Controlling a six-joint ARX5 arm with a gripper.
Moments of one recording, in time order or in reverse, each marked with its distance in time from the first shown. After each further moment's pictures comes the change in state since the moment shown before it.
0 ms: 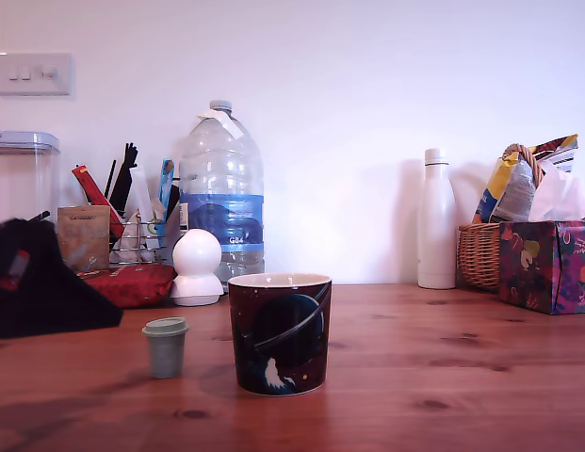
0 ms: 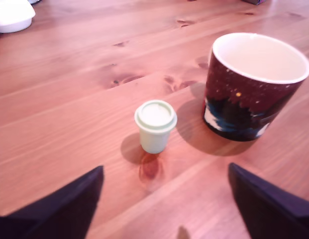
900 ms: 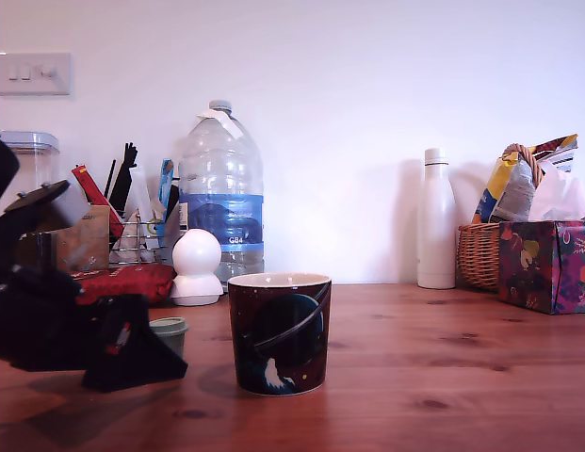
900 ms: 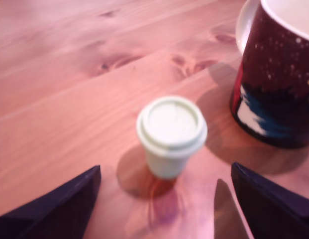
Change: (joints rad) arm -0.006 0.475 0.229 0.153 0.023 0.056
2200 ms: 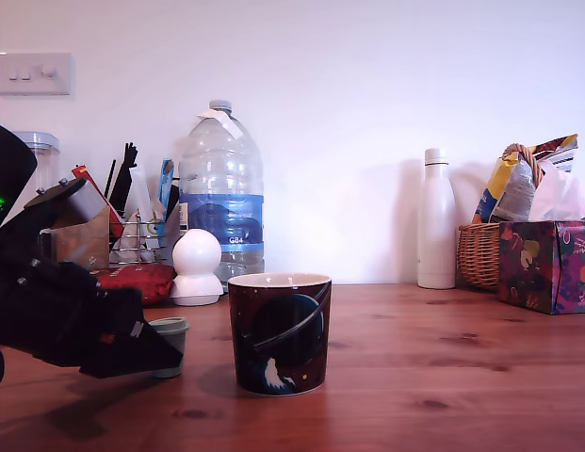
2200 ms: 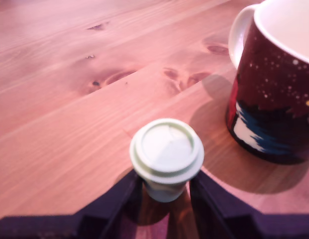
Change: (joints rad) arm -0.001 0.011 0.040 -0.026 0.035 0.047
